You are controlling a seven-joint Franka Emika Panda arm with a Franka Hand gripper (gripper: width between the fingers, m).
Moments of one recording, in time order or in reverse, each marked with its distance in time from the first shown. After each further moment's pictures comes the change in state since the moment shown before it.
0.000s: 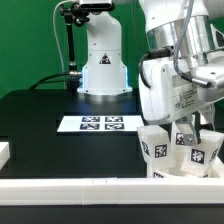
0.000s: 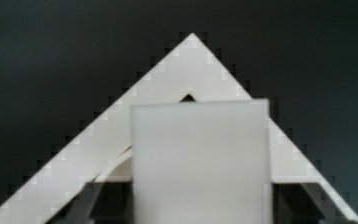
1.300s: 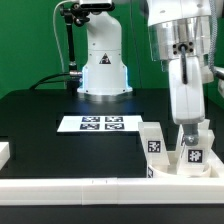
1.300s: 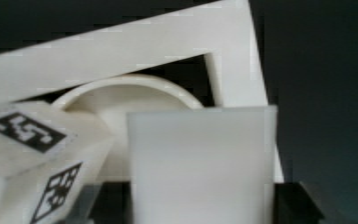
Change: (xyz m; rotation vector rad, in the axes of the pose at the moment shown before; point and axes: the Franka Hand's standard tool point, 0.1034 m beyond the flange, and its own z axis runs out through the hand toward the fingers) arm 0.008 -0.007 -0.003 -0.036 0.125 -0.421
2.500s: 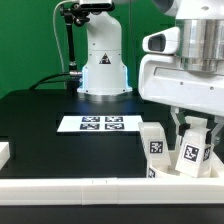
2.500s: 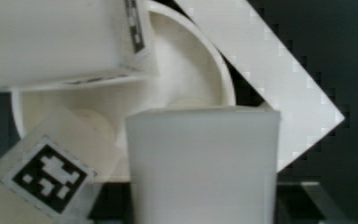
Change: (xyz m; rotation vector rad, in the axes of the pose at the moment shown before) arm -0.009 0.003 0.001 -0.146 0.137 -1.047
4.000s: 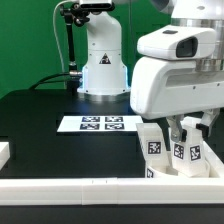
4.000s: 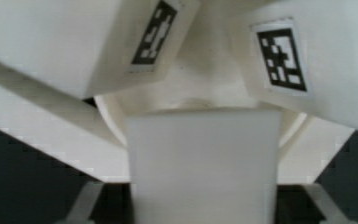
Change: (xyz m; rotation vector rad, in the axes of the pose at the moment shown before) arm 0.007 0.007 -0.001 -0.026 -0.018 -1.280
